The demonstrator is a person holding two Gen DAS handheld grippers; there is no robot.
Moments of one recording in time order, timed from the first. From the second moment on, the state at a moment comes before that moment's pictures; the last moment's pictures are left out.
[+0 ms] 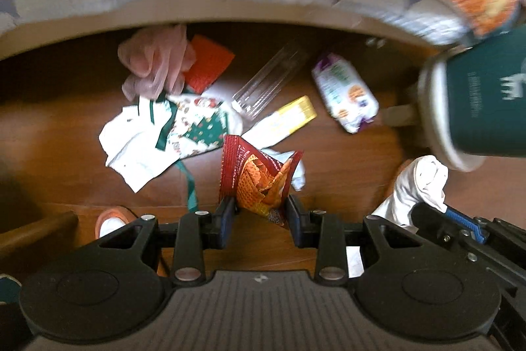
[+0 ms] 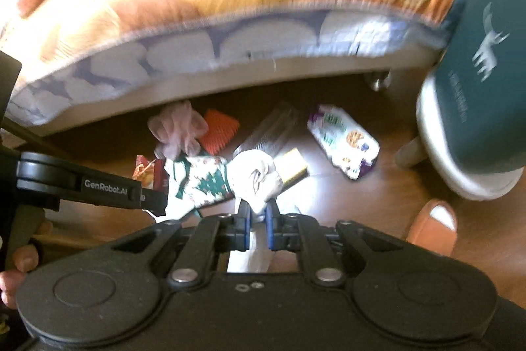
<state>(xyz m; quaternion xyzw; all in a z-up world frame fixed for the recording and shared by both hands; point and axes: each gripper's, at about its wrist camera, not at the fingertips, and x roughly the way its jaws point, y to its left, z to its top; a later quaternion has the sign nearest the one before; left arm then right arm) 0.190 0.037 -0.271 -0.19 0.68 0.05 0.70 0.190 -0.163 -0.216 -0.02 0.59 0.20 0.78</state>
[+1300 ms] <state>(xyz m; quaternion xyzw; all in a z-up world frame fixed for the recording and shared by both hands) 0.326 -0.223 0.005 -0.03 0.49 -0.17 0.86 0.260 -0.397 0.005 0.01 0.34 0.05 0.94</state>
